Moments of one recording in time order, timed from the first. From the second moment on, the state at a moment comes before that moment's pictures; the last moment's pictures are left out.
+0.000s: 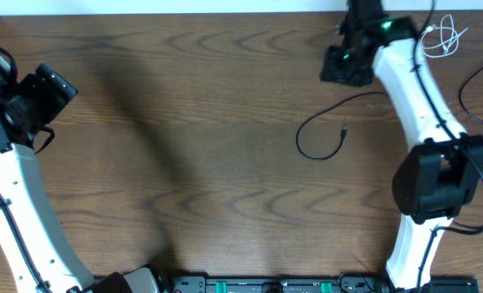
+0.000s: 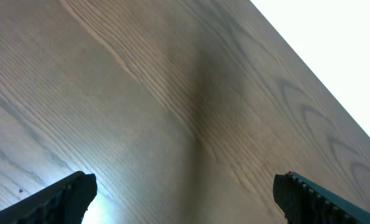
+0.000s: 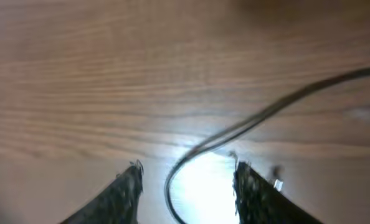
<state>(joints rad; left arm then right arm) 0.47 1.44 1.67 -1.13 0.10 -0.38 0.20 2.10 1.91 -1.05 -0.14 0.37</state>
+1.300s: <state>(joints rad) 0.47 1.44 1.67 -1.14 0.10 -0.38 0.37 2.08 1.42 -0.66 0.01 0.65</state>
